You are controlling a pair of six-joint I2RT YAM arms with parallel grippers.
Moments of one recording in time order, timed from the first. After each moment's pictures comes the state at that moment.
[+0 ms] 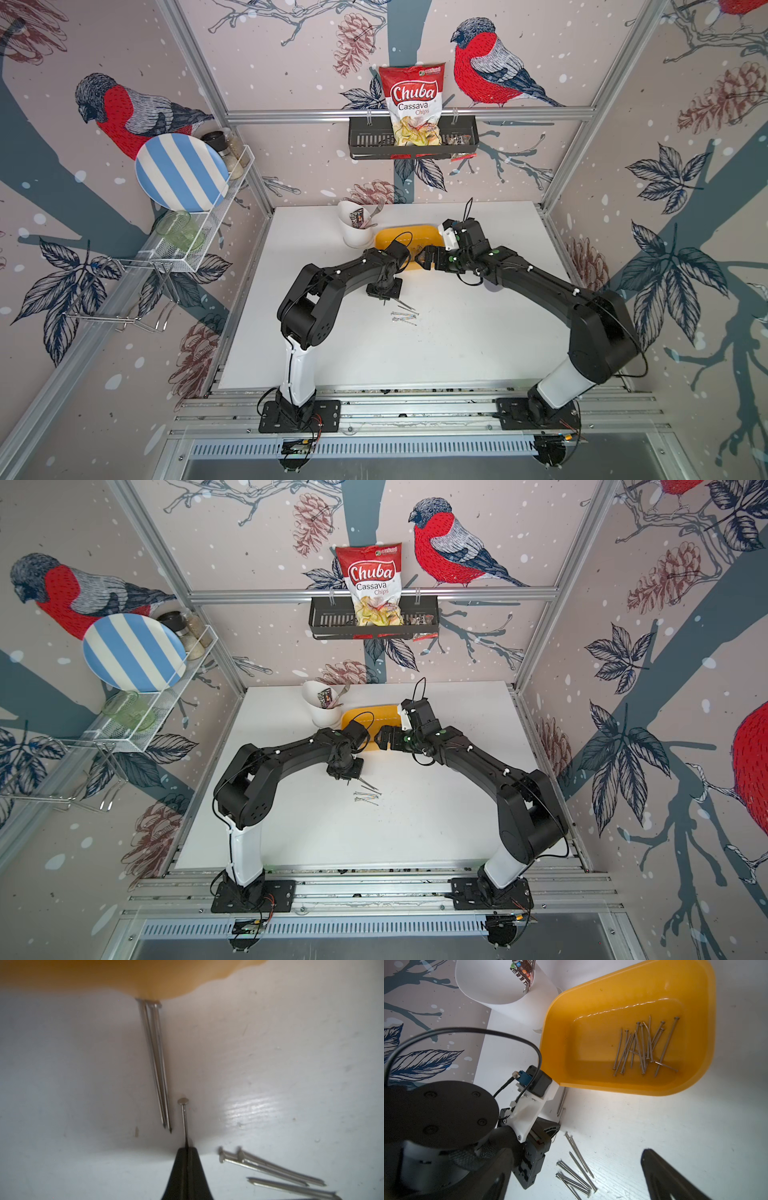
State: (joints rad) left arm -0.61 1.99 1.39 -0.80 -0.04 -0.37; right arm 0.57 1.63 1.20 -0.33 -0.29 0.50
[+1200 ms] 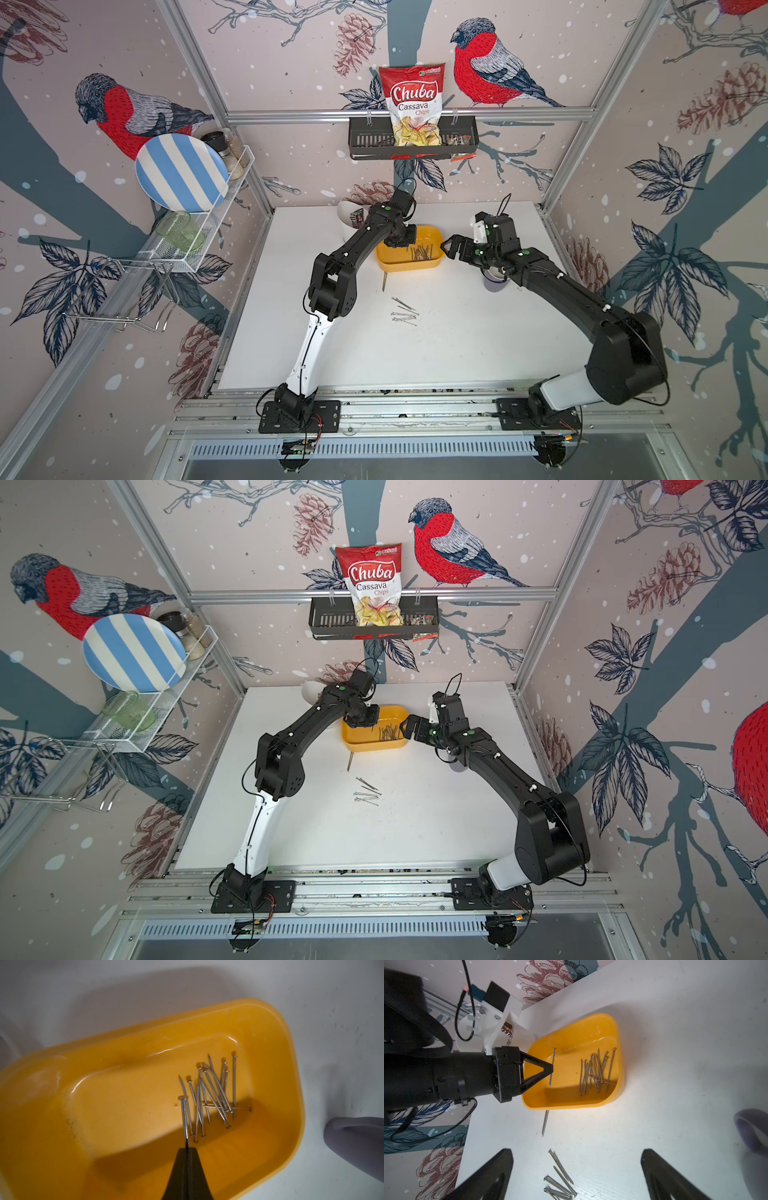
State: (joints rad) left arm -0.50 2.42 2.30 -0.99 0.15 -0.38; right arm 0.39 1.48 1.12 -0.33 -0.26 0.52
